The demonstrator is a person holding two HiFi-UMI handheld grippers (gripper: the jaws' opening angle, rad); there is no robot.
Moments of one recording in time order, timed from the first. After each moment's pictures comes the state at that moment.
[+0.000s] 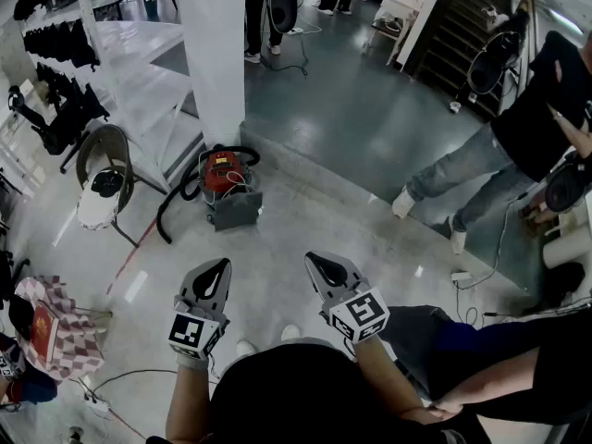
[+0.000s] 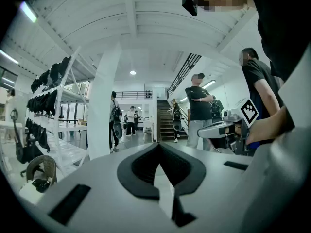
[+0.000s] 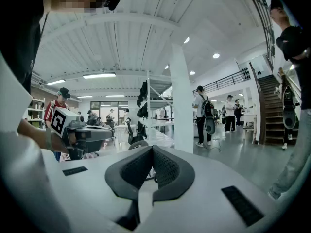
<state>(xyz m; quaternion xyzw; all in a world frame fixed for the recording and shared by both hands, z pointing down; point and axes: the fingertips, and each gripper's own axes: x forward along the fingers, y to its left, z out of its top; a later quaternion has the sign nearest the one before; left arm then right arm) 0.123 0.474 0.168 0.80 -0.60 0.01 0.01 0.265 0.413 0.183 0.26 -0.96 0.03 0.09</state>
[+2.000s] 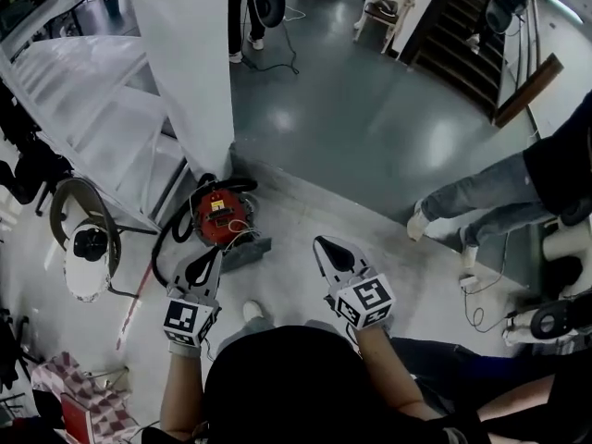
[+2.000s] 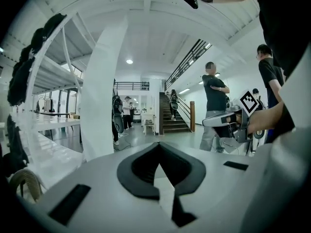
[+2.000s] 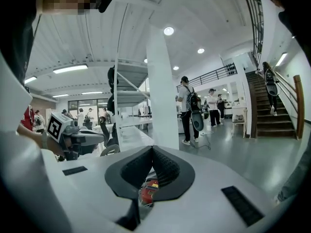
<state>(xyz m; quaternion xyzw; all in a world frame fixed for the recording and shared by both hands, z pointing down) -0.083 0.127 0.238 0.83 -0.55 0.07 0.03 0.106 0.070 0.220 0.35 -0.93 0.08 0.11</state>
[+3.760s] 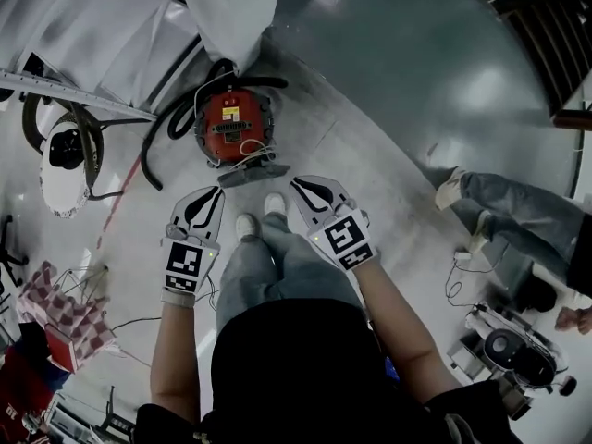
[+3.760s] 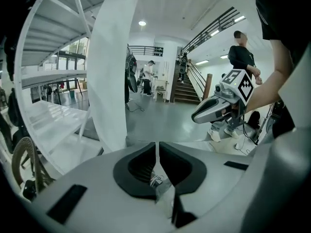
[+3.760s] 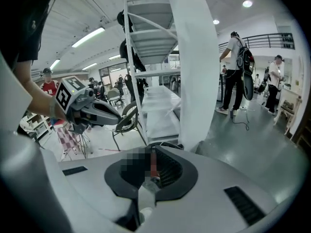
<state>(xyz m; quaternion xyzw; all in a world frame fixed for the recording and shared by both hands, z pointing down) -0.147 0.014 0.455 0.78 -0.56 0.20 0.19 -0.038 -0.050 0.451 0.11 -0.93 0.09 0.34</state>
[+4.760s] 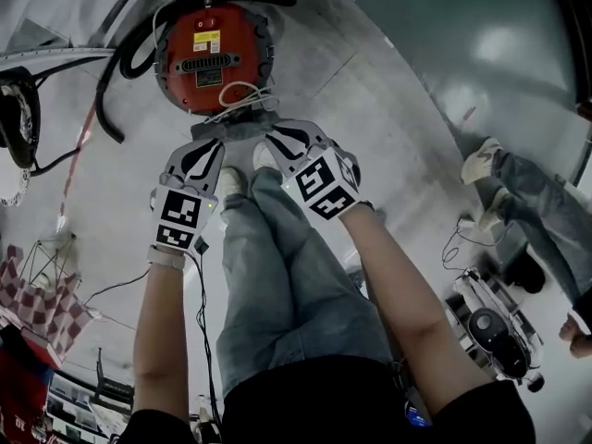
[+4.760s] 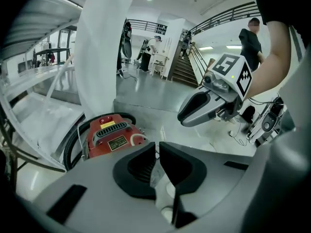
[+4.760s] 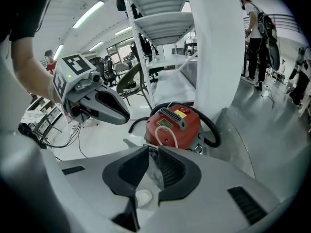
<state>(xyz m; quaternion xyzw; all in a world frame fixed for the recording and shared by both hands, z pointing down) -0.120 -0.020 0.748 0.78 -0.50 0.24 0.30 -0.062 -0.065 0.750 0.01 -0.89 0.10 0.45</state>
